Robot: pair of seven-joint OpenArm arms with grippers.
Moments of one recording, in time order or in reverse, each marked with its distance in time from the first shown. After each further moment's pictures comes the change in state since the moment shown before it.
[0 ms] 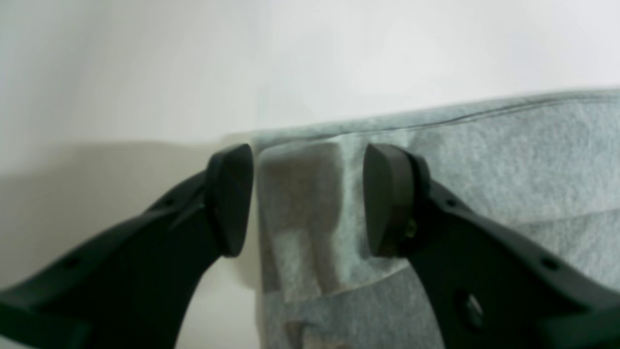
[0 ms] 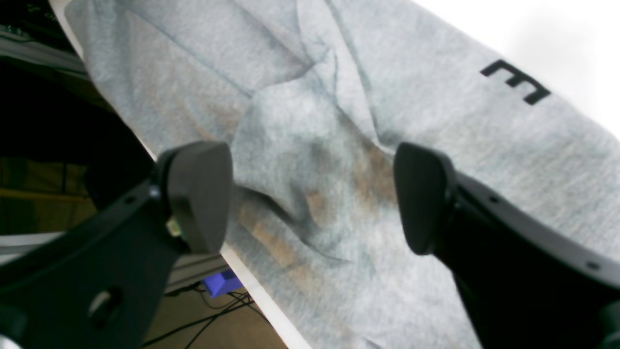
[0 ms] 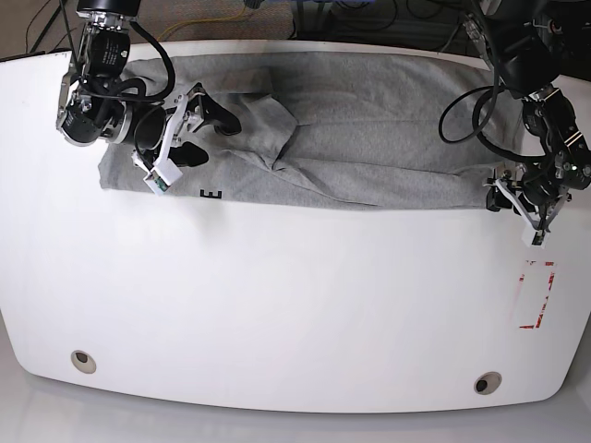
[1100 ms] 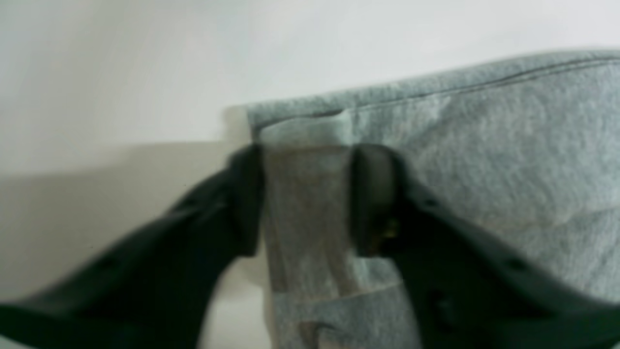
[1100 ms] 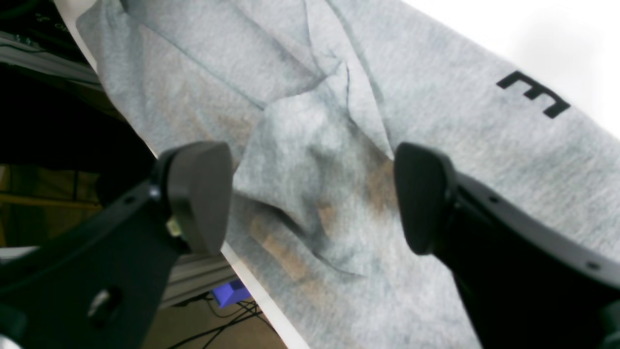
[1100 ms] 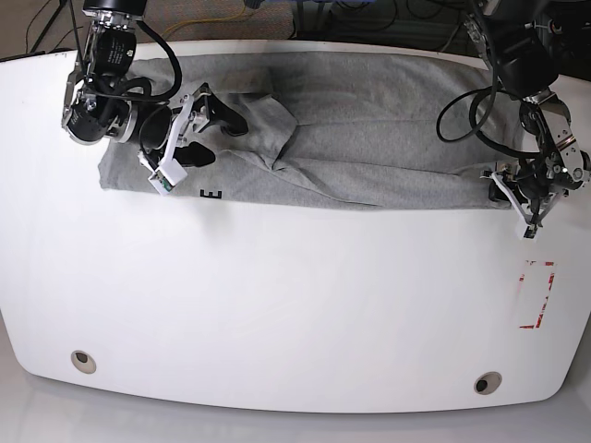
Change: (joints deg) left arm -0.2 0.0 0.9 -4.1 7.2 0.0 -2.9; right arm 0.0 -1.9 0.0 0.0 0.0 0.0 0.0
